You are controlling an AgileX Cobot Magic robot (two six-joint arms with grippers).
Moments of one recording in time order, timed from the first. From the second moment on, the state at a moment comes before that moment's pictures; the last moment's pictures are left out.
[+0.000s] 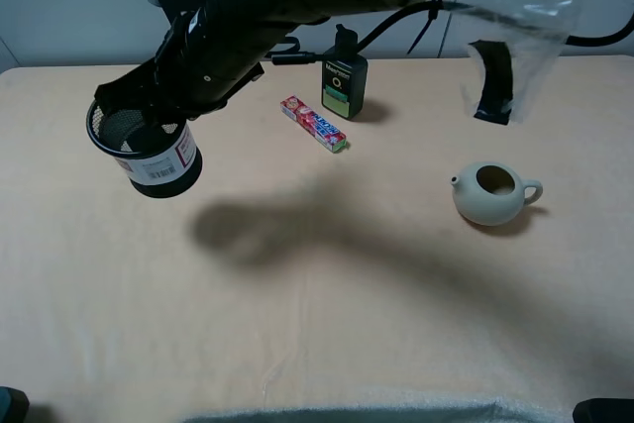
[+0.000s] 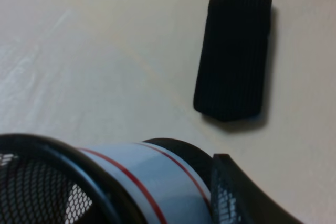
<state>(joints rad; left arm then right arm) -0.02 -0.01 -0.49 -0.10 1.07 0.21 0.94 2.09 -1.56 0.46 0.43 -0.10</state>
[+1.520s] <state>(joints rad) -0.02 -0.01 -0.49 -0.10 1.07 0.21 0.94 2.29 -1.56 0.53 0.30 -0.14</state>
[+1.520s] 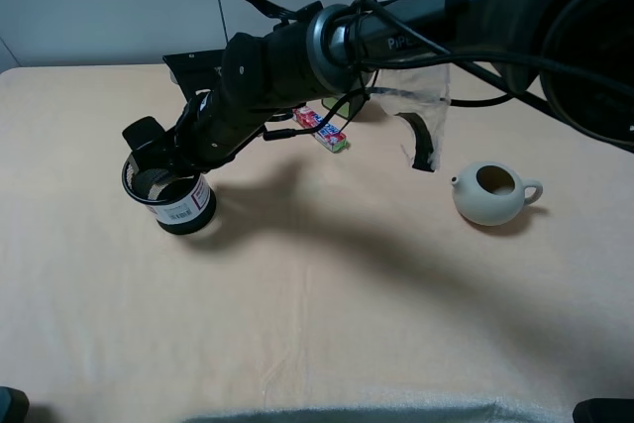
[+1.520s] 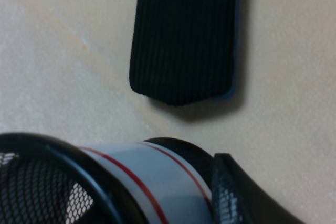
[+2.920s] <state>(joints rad) -0.02 -0.01 -0.49 -0.10 1.07 0.21 0.87 2.08 -1.56 0.38 0.61 -0.13</state>
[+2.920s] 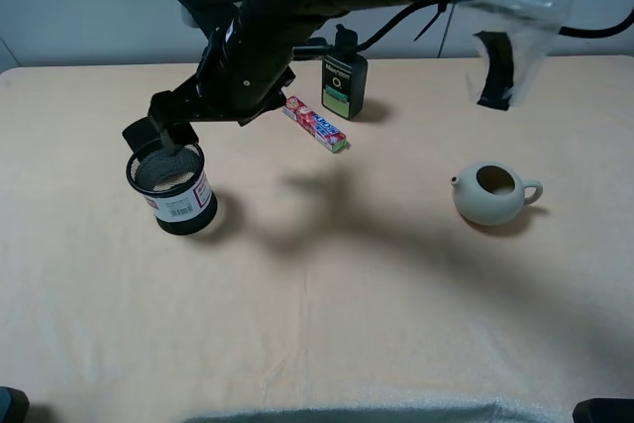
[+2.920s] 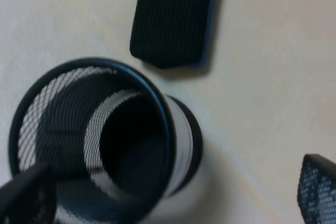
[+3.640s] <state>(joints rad) -0.02 -0.01 -0.49 -0.10 1.07 0.21 0.69 1.80 -1.56 0.30 1.13 -0.13</state>
